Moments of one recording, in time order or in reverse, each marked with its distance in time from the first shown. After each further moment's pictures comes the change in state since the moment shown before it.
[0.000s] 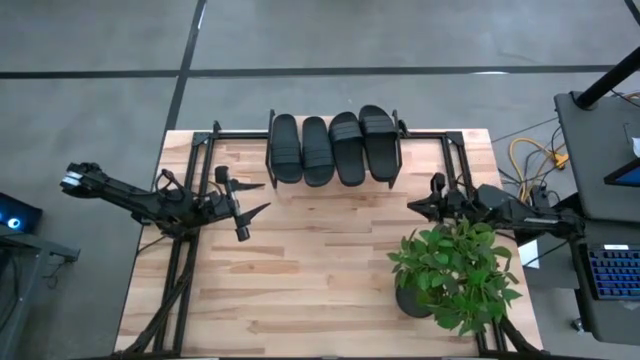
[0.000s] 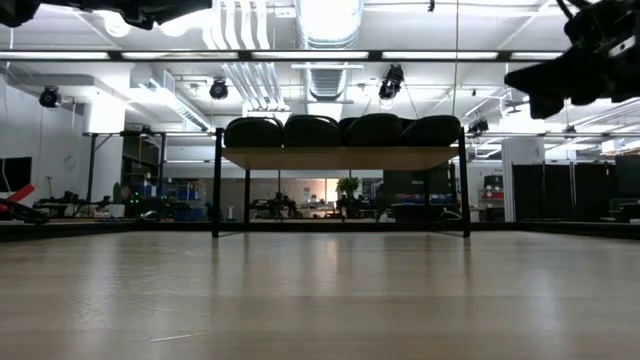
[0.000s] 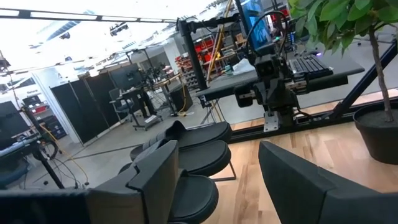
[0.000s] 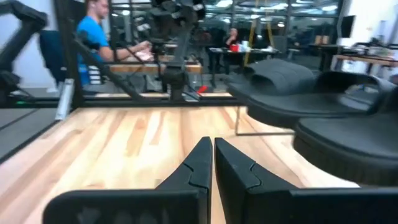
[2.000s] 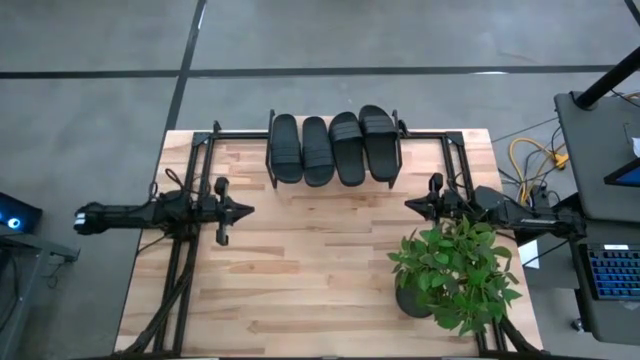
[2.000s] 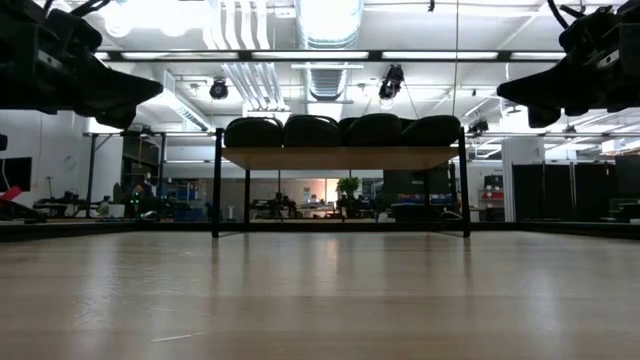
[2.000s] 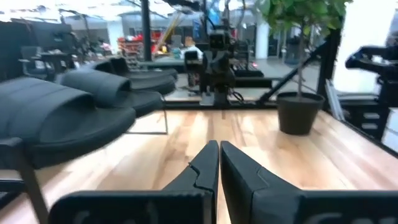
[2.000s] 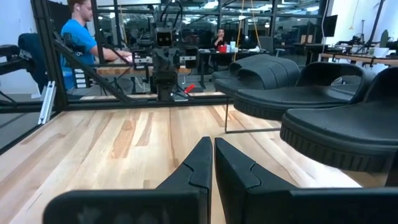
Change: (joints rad) left arm 0.294 -0.611 -0.438 -0.314 0.527 -0.366; right arm 0.001 0.021 -0.054 0.084 0.050 0.012
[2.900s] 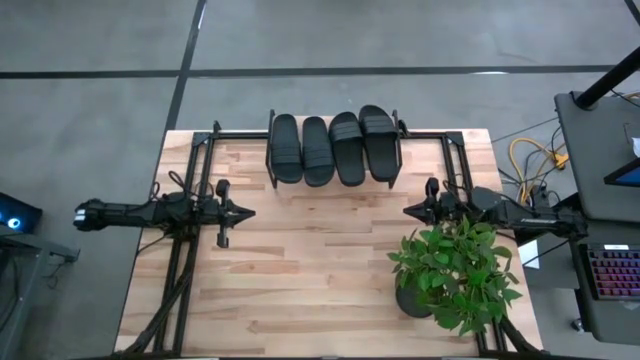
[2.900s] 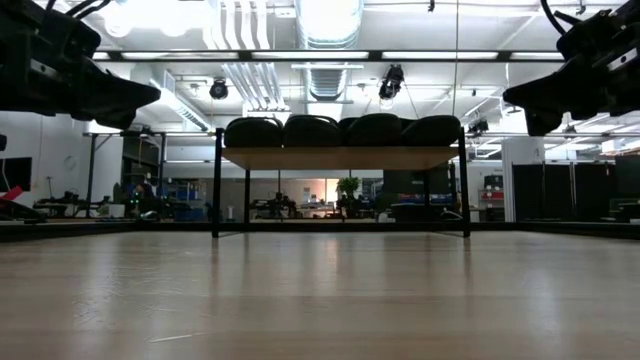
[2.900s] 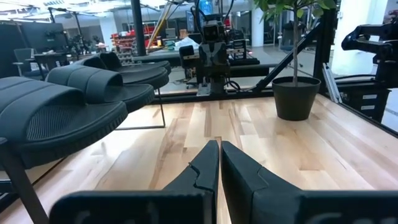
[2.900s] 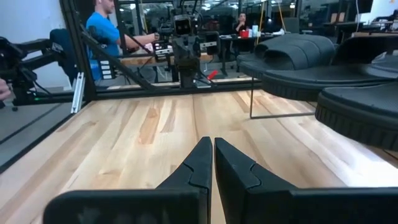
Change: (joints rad) left arm -0.036 0.019 -0.002 -0.025 -0.019 0.053; right arm 0.000 0.019 0.000 -0.037 -0.095 0.061
